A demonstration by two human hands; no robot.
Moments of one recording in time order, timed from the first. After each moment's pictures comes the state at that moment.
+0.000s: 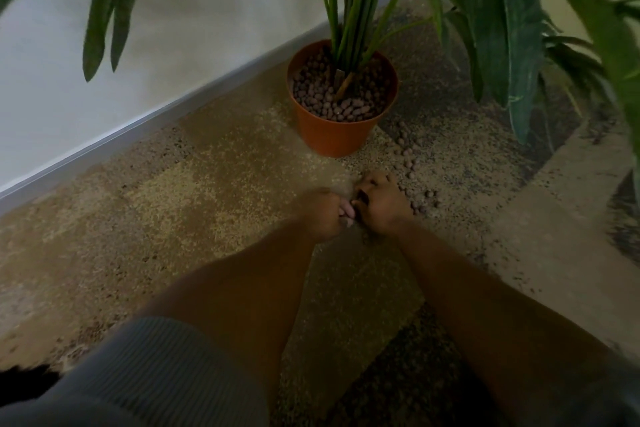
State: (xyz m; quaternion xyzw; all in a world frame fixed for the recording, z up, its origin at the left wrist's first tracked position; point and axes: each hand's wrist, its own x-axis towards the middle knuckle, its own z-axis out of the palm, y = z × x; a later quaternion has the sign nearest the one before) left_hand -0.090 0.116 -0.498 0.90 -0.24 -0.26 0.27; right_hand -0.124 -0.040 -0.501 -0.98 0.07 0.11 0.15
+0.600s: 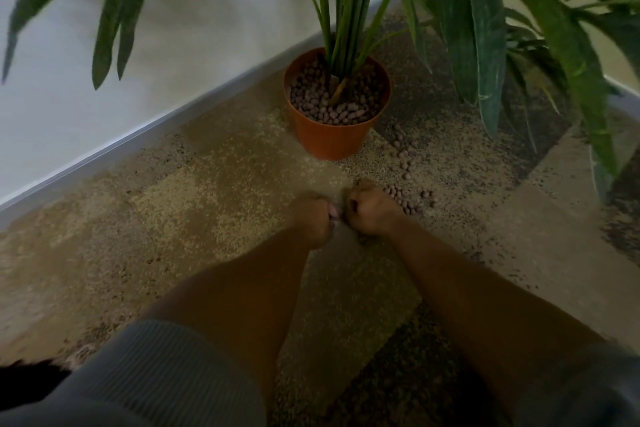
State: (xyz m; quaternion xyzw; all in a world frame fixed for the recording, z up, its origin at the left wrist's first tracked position) left_hand -0.100 0.125 -0.504 0.94 -0.23 -0.18 0.20; right_hand -0.125 -0.026 -0.481 -0.97 0.03 0.18 0.18
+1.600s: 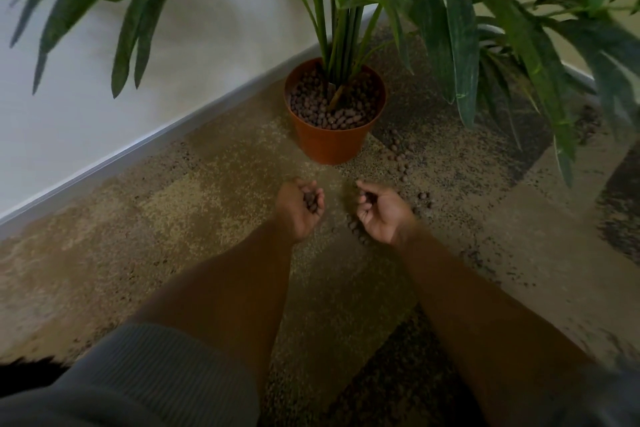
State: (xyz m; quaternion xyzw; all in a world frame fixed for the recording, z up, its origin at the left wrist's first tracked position) left_hand -0.088 0.129 -0.457 0.42 0.33 -0.32 0.78; right_hand -0.137 -0.024 -0.466 -0.33 0.35 0.09 0.87
